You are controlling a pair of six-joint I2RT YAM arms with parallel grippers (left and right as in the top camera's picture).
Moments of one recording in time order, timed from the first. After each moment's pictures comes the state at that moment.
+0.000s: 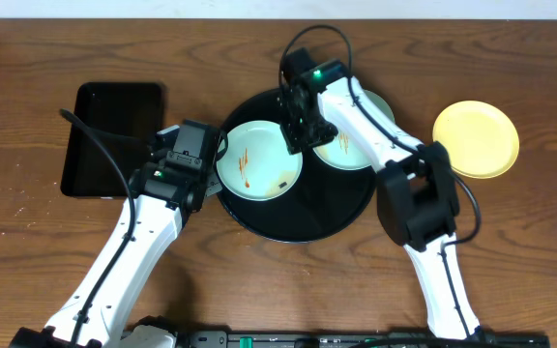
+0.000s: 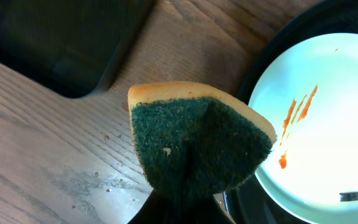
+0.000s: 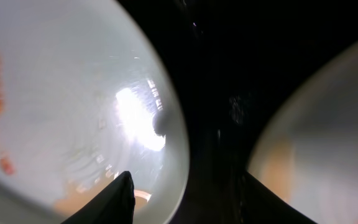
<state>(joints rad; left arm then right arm) -0.29 1.34 0.98 -0.84 -0.31 -0.70 0.52 2.42 2.08 -1.17 -0.17 0.16</state>
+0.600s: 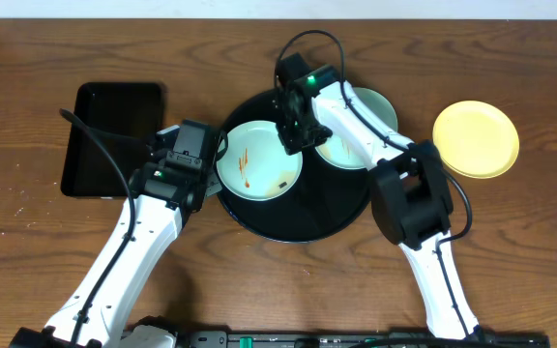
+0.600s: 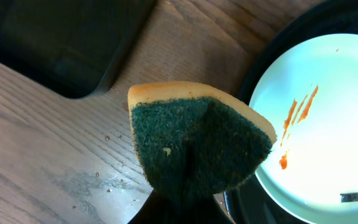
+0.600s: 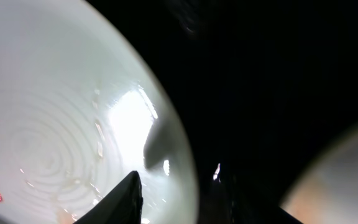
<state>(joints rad) -0.29 1.34 0.98 -0.84 -0.31 -0.70 0.54 2.44 2.07 -1.10 -0.15 0.16</state>
